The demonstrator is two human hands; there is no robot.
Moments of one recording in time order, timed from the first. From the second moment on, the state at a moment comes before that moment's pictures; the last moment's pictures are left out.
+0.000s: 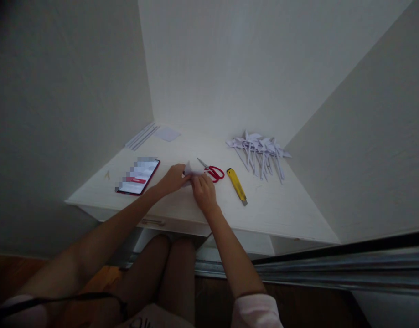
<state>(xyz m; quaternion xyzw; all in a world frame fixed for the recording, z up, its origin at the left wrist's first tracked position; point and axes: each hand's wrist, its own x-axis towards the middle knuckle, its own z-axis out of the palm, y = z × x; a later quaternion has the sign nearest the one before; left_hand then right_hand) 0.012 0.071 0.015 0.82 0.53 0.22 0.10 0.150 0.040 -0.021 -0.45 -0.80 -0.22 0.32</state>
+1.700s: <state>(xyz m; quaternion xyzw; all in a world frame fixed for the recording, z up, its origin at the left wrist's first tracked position) 0.020 0.126 0.006 0.79 0.22 0.55 -0.17 0.147 0.092 -0.001 -0.43 -0.61 0.30 0.59</state>
